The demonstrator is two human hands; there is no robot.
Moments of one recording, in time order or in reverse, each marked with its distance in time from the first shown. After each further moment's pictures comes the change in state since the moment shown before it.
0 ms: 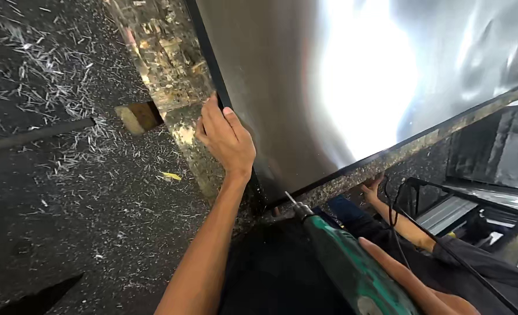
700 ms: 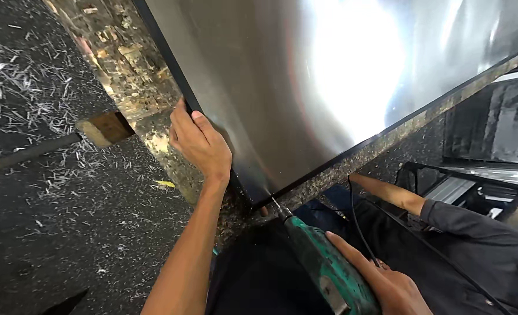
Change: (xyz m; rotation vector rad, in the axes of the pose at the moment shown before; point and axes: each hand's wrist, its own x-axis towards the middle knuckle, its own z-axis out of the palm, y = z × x) left_hand 0.001 -0.003 0.002 -0.044 0.043 0.045; right_hand 0.000 0.028 0.036 0.011 0.013 0.046
